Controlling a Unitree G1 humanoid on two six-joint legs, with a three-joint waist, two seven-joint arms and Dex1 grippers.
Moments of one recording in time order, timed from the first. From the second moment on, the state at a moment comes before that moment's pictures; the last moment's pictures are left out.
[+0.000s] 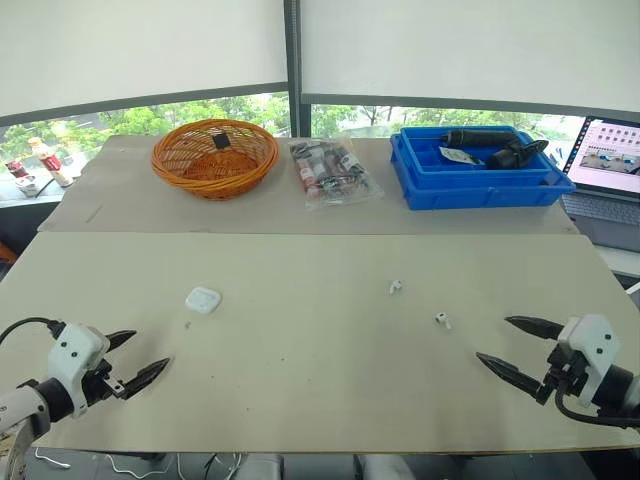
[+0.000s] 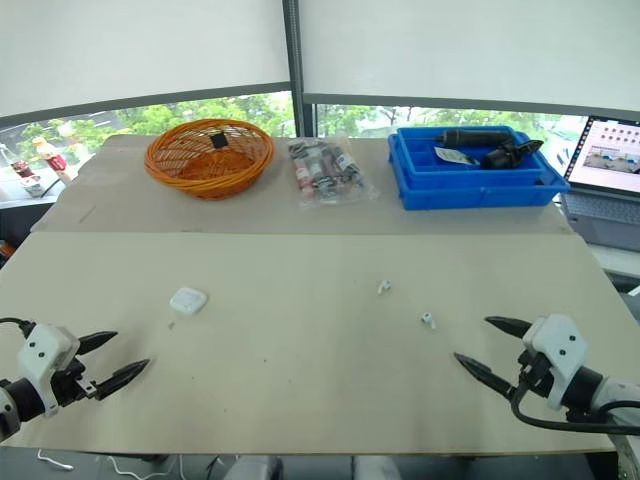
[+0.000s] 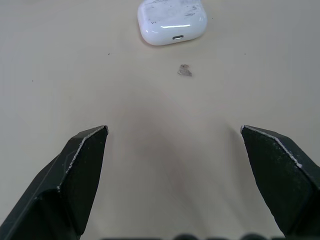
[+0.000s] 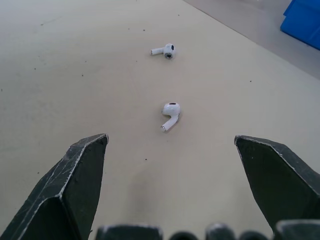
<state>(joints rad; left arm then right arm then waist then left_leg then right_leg) 0.31 0.76 0.48 -0.05 -0.38 0.16 -0.95 0.34 -0.78 -0.45 -0.26 0.44 0.11 0.96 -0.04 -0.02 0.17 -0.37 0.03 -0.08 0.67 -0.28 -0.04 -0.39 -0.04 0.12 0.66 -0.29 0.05</state>
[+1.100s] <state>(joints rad) -0.01 0.57 0.25 -0.01 -0.33 0.31 -0.66 -0.22 -0.90 -0.12 -0.54 0.62 0.53 0.98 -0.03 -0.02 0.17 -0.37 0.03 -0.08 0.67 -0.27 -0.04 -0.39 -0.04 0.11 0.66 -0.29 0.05</state>
